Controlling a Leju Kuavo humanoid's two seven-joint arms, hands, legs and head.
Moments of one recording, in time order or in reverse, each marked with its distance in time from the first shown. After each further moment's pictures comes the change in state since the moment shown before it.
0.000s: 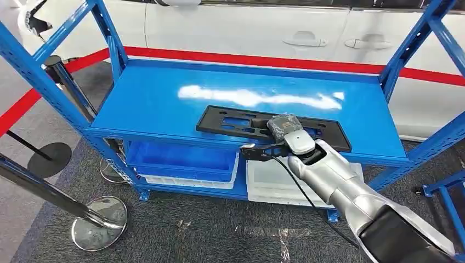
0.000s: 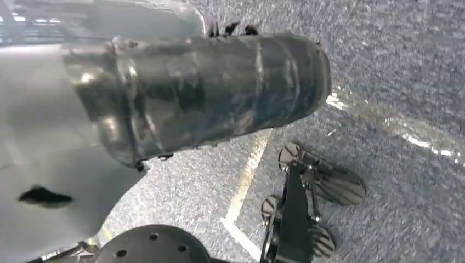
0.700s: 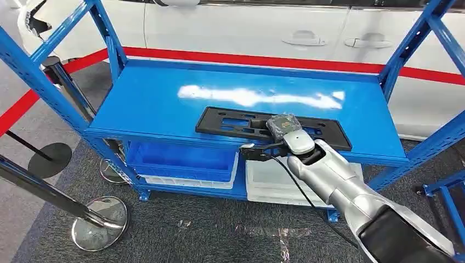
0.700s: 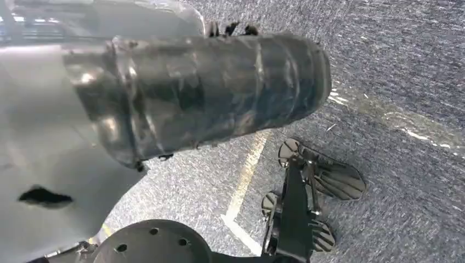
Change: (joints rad) left arm -0.001 0.000 0.000 0.000 0.000 0.000 0.000; right arm 0.000 0.002 0.000 0.000 0.000 0.000 0.000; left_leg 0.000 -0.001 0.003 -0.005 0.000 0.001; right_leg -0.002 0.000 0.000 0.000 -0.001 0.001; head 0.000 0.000
